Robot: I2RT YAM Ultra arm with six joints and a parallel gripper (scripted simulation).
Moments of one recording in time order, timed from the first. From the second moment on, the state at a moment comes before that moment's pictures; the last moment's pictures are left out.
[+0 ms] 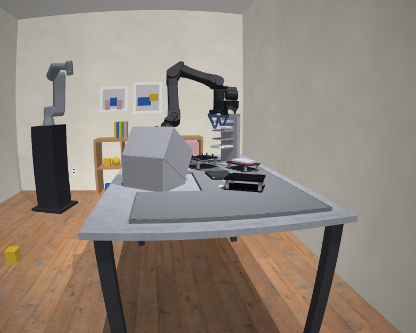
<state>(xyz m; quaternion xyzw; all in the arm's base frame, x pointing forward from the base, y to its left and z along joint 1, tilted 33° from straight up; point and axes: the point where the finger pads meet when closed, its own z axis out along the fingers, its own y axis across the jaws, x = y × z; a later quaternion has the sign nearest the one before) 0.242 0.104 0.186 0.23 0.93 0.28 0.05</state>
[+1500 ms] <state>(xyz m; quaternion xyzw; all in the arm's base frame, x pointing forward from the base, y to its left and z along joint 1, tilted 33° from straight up) 0.256 0.028 0.143 0.57 0.77 0.28 -0.07</state>
